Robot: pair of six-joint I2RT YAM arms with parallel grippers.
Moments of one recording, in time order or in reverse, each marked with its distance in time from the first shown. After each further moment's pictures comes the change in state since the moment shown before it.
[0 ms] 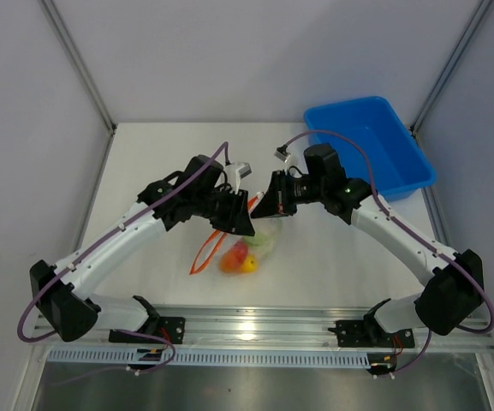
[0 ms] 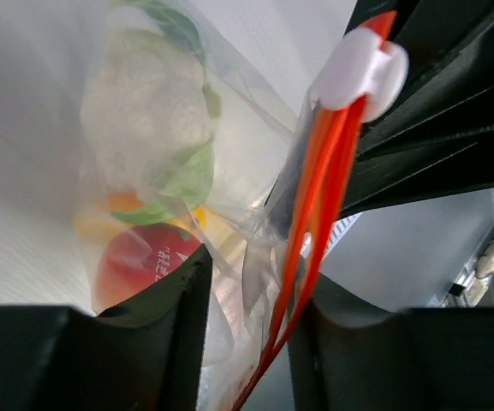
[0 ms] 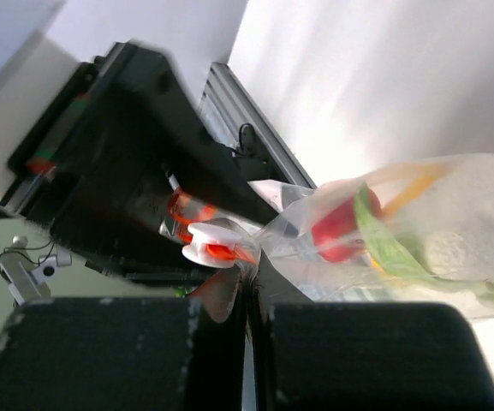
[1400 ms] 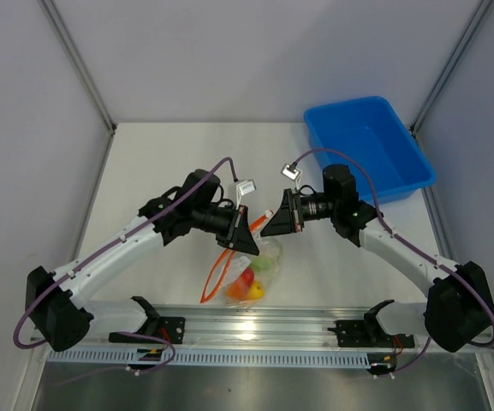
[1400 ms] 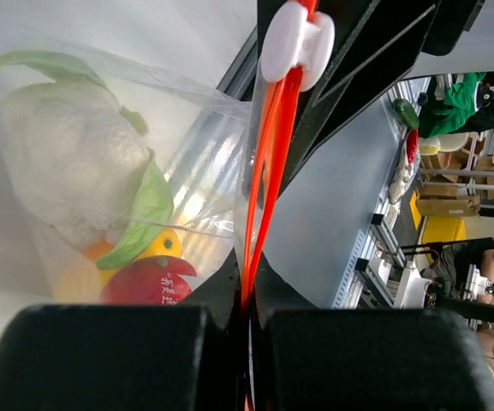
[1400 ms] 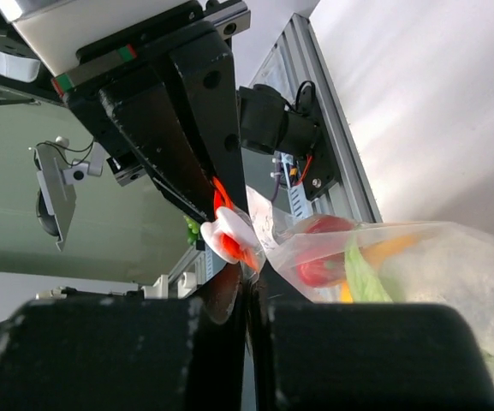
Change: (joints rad) left arm -0.004 -0.068 -0.195 0.206 0.316 -0.062; right arm -0.073 -0.101 -0.321 0.407 -0.325 0.019
